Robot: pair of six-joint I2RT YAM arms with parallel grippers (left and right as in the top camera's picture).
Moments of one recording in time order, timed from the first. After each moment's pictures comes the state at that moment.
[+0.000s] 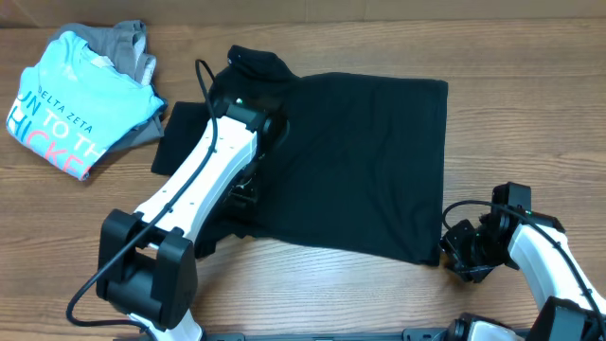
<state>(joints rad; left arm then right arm) -0.43 1.83 1.51 -1.53 -0.32 -0.34 -0.28 1.35 0.58 -0.86 -0.32 0.62</state>
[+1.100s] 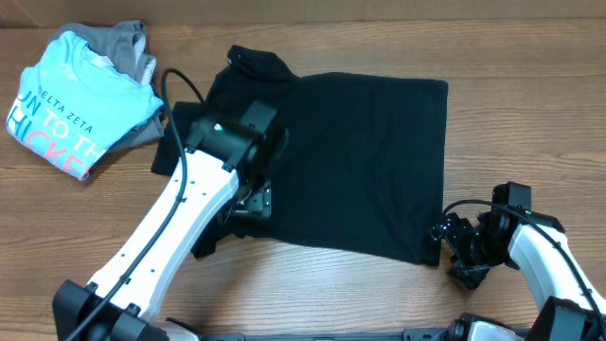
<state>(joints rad) -0.49 1.58 1.42 -1.50 -0.22 -0.52 -0.28 1.35 0.58 -0.85 -0.36 0.62</state>
